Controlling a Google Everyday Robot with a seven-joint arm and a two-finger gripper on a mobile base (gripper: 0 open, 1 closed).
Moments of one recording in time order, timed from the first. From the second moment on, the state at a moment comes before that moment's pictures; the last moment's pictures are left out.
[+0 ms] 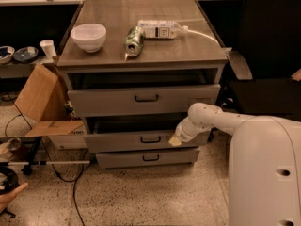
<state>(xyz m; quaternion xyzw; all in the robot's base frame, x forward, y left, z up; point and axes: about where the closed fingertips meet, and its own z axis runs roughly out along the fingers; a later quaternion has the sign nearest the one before) 0.671 -0.122 0.424 -0.47 0.85 0.13 0.18</state>
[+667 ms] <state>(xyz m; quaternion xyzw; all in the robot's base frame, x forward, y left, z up) 0.680 -0.112 0.426 -0.48 0.85 0.12 0.18</state>
